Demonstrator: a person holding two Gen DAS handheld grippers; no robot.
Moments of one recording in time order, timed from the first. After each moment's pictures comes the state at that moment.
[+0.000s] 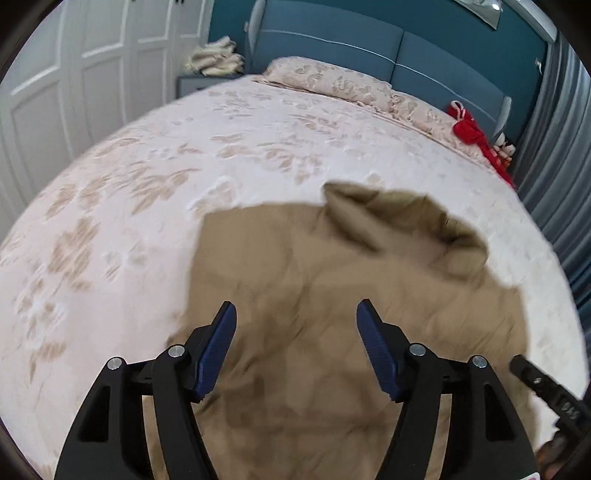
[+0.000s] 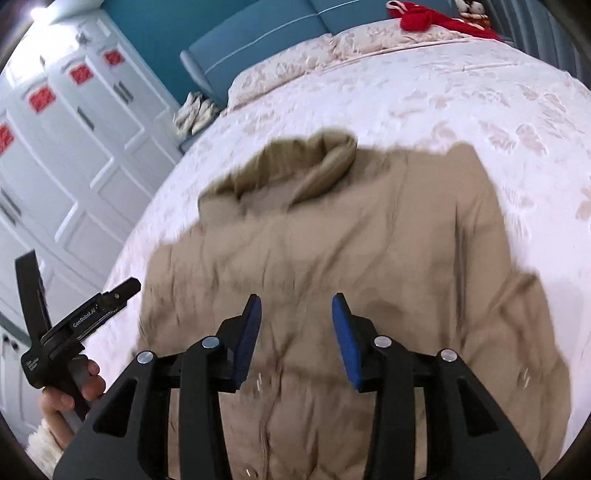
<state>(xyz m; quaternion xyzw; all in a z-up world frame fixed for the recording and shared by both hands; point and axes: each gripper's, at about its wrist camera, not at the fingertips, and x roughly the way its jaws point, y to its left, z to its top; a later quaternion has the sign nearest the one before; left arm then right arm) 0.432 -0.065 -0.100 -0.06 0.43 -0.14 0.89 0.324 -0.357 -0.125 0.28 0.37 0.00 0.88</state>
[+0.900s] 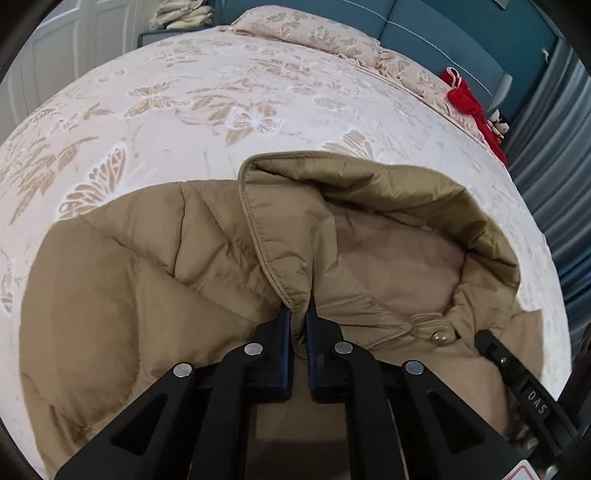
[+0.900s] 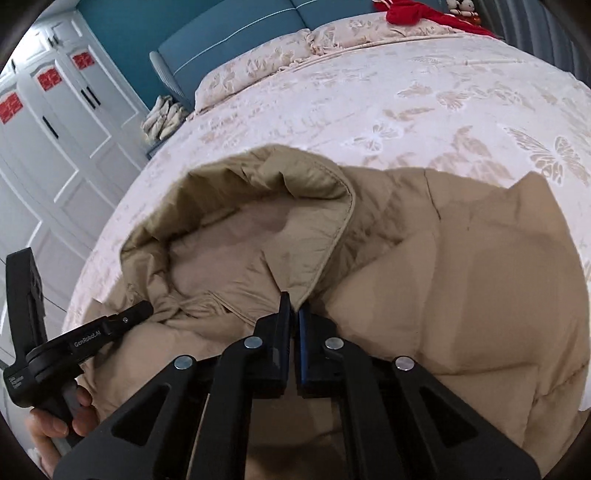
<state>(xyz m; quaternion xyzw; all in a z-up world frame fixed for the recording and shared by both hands) 0.522 -0.140 -0.179 -0.05 0.49 -0.18 0.85 0.430 -0.380 -0.184 0.25 0.39 -0.05 0.88</state>
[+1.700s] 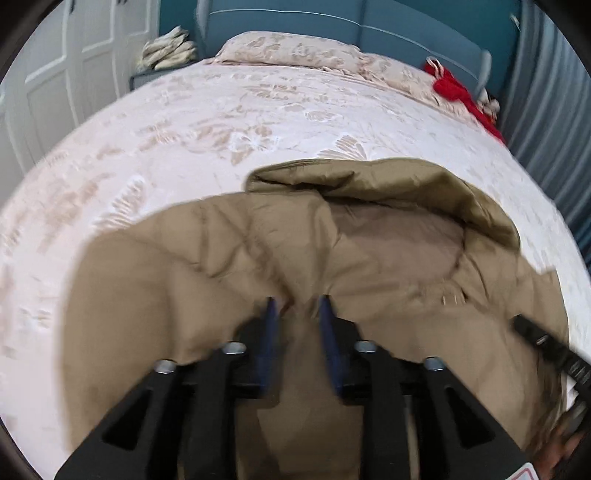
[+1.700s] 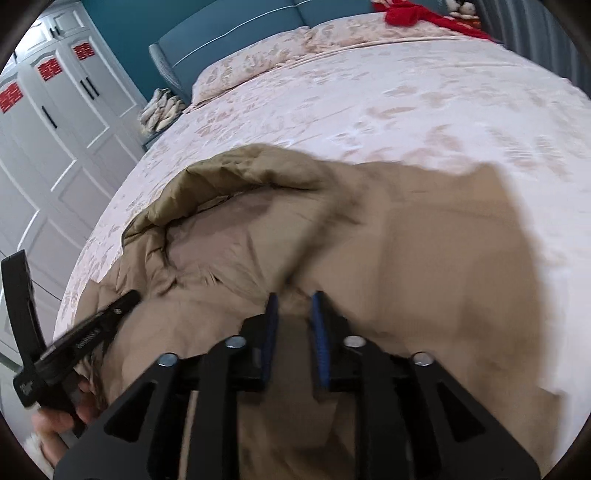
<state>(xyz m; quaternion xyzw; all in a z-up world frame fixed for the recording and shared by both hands) 0.488 -0.131 -0.160 0.03 0.45 -0.18 0.87 0.392 -0.394 -0.164 0.24 0.41 -0.06 0.88</state>
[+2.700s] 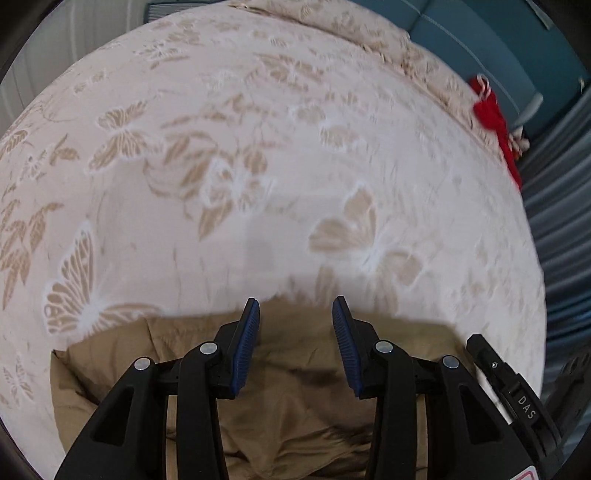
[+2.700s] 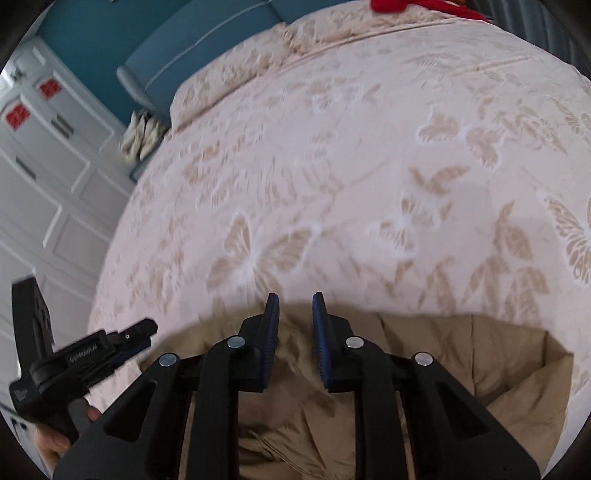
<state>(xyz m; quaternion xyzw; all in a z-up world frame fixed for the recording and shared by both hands) 0.639 -0.165 -0.135 -0.09 0.57 -0.16 0.80 0.535 -0.418 -0.136 0.29 0.42 -0.07 0.86</state>
